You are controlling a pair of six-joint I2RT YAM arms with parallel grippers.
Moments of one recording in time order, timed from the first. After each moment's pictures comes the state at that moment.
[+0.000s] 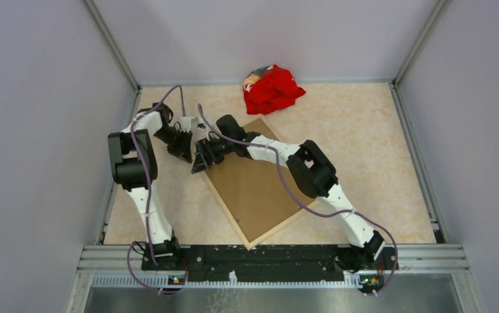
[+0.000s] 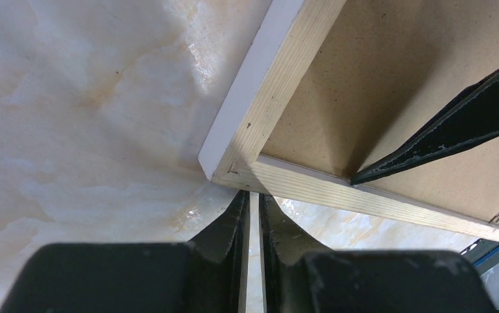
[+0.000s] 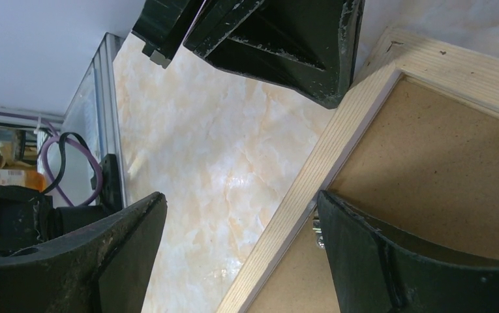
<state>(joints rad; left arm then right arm) 0.12 2.07 1.51 -0.95 0.49 0.52 0.87 2.50 1.98 -0.05 -0.74 0.44</state>
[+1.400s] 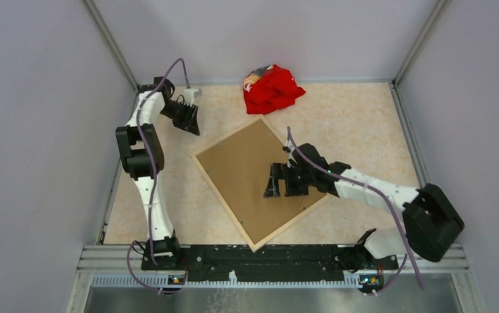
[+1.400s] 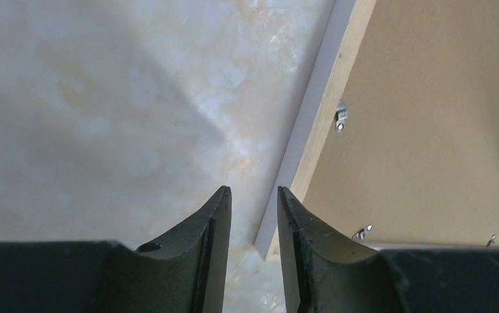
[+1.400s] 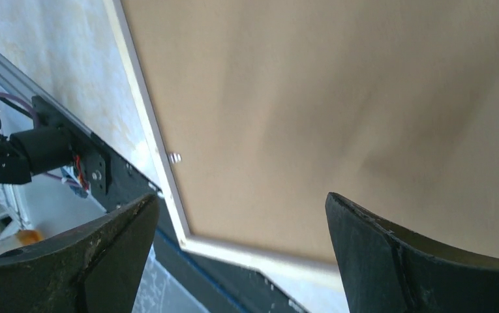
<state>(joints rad) 0.10 2.24 1.97 -1.08 0.61 0.57 0.75 1.42 0.83 -0.26 -0.30 0.62</state>
